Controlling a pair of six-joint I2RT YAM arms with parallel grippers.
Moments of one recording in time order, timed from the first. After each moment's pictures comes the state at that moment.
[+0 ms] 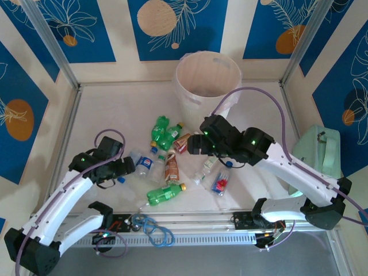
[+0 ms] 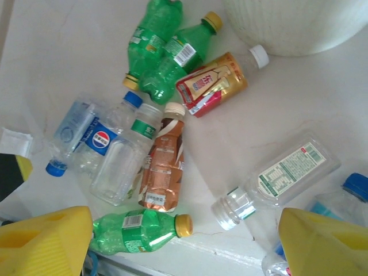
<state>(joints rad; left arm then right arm) -0.42 0.88 0.80 -1.15 -0.11 -0.73 0.96 1.21 1.39 -1.09 0.23 0.82</state>
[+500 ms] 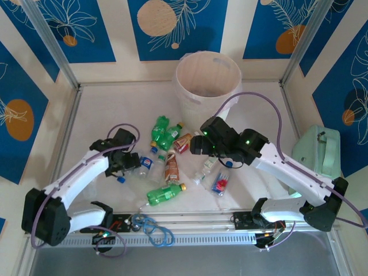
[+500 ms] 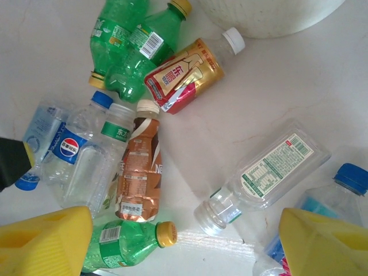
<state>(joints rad) -0.42 1.21 0.83 -0.99 -0.15 -0.71 0.90 1.21 1.27 -1.03 0.20 0.84</state>
